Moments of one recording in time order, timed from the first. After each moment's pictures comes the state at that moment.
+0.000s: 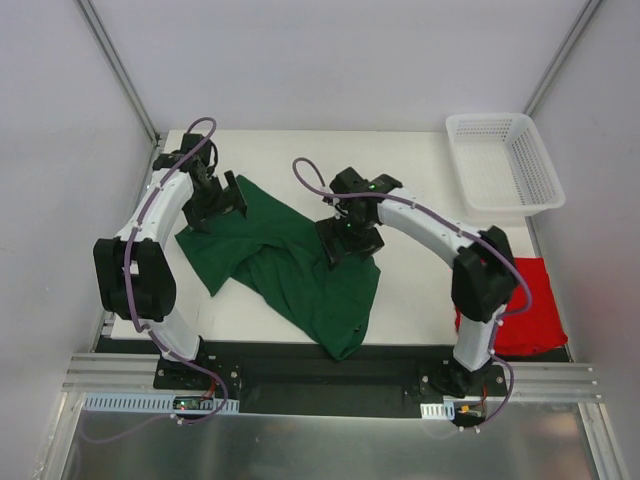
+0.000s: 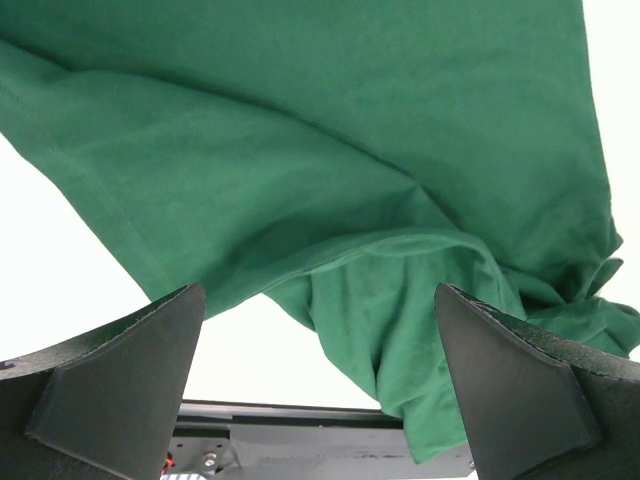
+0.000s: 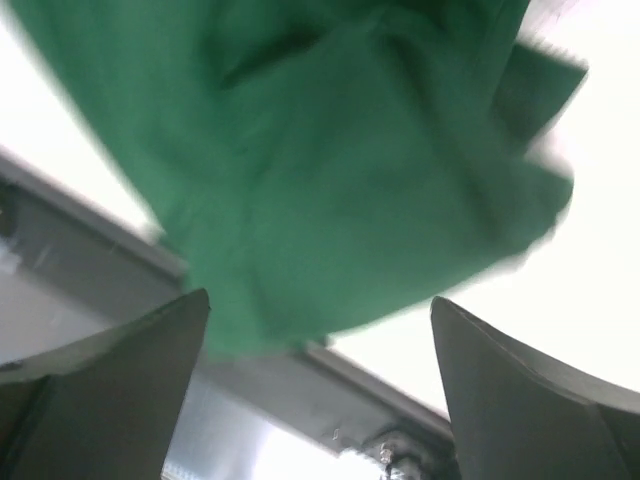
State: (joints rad) left arm -0.06 1.68 1.46 -1.03 0.10 -0.49; right arm 0.72 1.79 1.57 -1.09 -0.20 0.26
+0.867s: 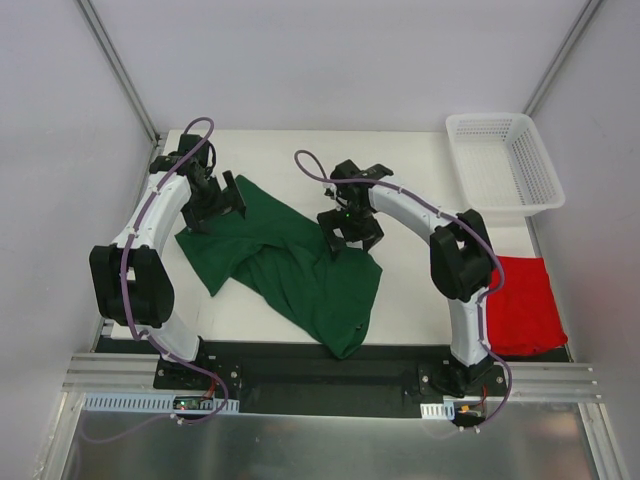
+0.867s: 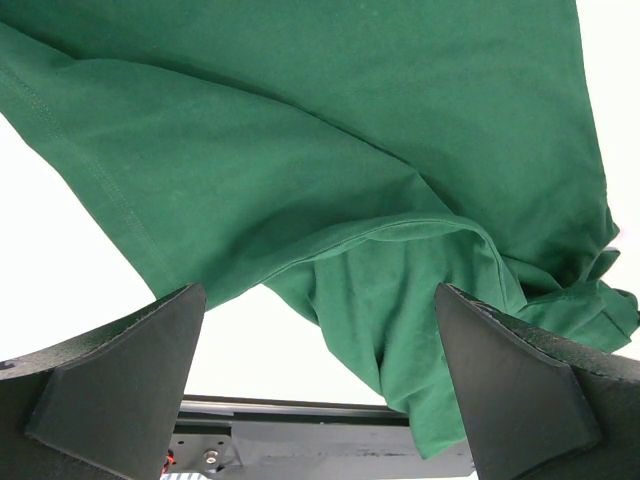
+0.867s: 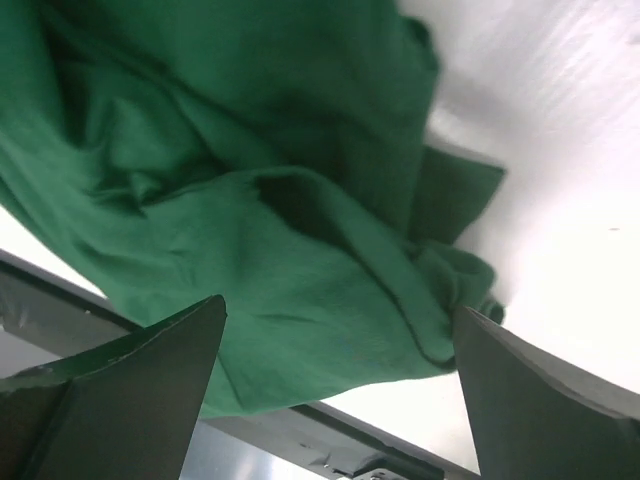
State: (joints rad) left arm -0.06 1.63 1.43 -1.03 0.10 -0.49; right arm 0.64 2.05 1.72 -1.10 -0.16 0.21
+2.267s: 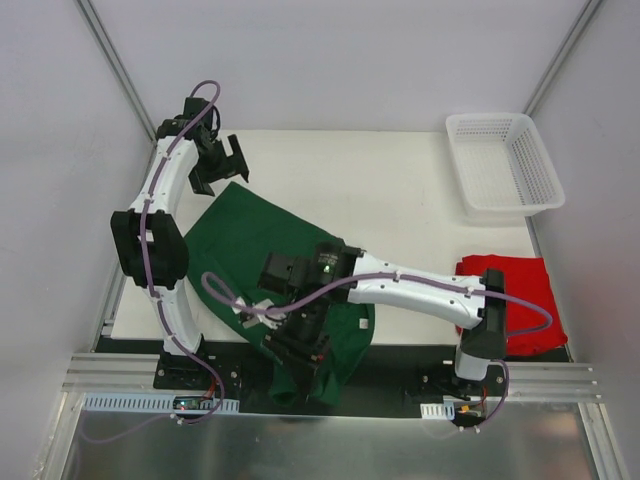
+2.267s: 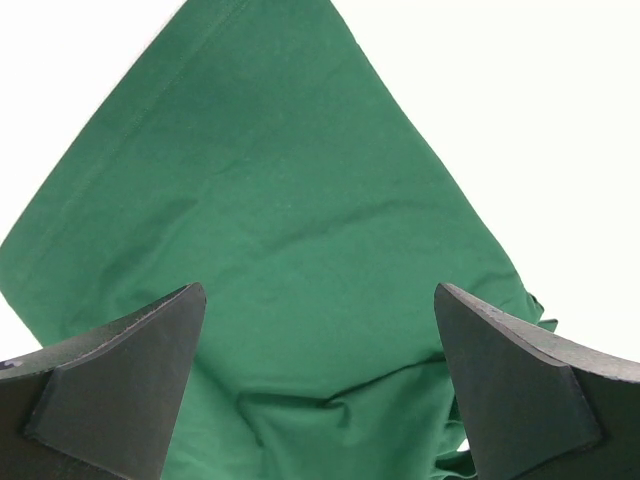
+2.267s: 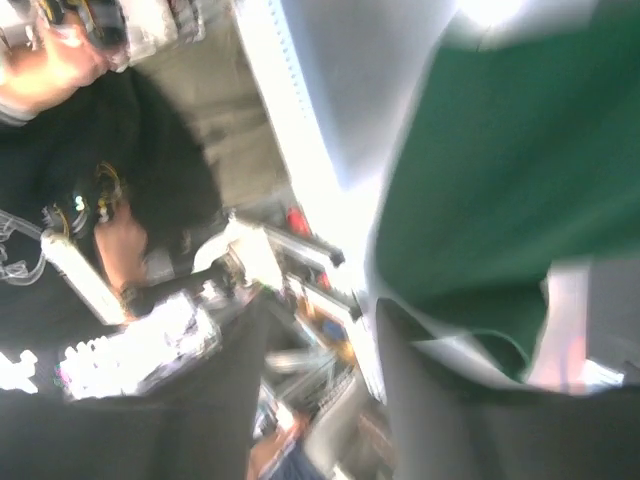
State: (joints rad) left arm -0.05 1.94 1.88 -1.07 0.10 -0.43; right arm 1.36 1.78 1.84 -1.38 -0.83 0.30
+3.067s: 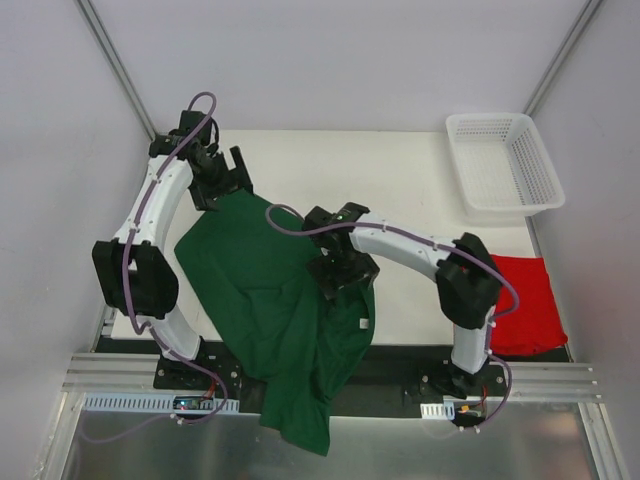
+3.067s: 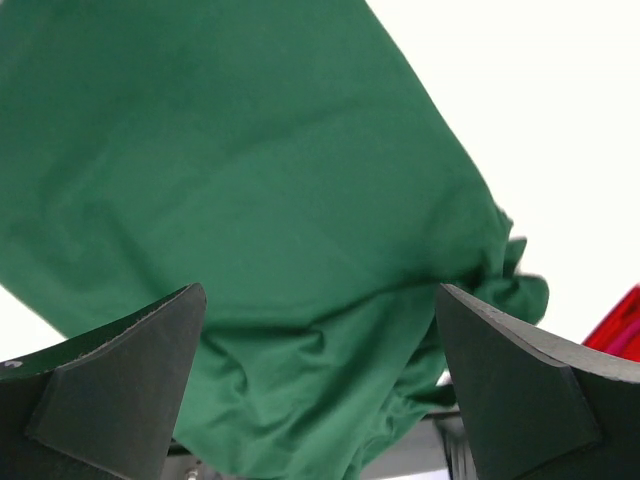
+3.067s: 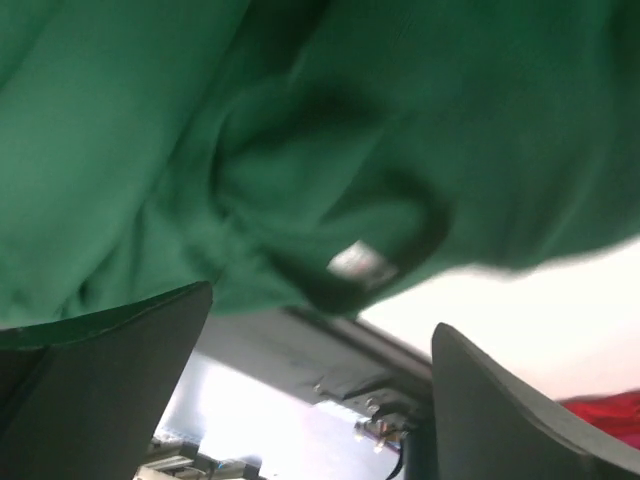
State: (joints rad) left arm -0.08 1.74 1.70 -1.07 0.17 -0.48; right arm 0.95 1.81 1.47 -1.19 -0.04 0.37
